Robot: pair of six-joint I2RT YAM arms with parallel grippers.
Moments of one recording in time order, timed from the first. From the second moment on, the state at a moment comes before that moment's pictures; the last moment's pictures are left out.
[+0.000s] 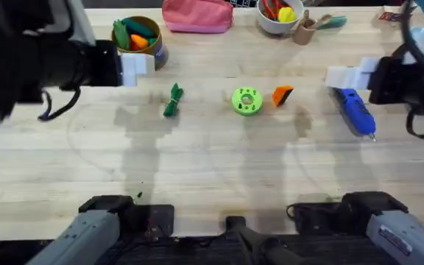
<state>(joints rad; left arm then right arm) 0.00 1.04 1.02 -0.86 0.01 -0.01 0.00 0.85 0.94 -0.89 -0.04 0.02</state>
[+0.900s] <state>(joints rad) -0.22 1.57 1.15 -0.91 0.07 0.01 0.00 0.99 0.96 -0.93 -0.05 0.03</state>
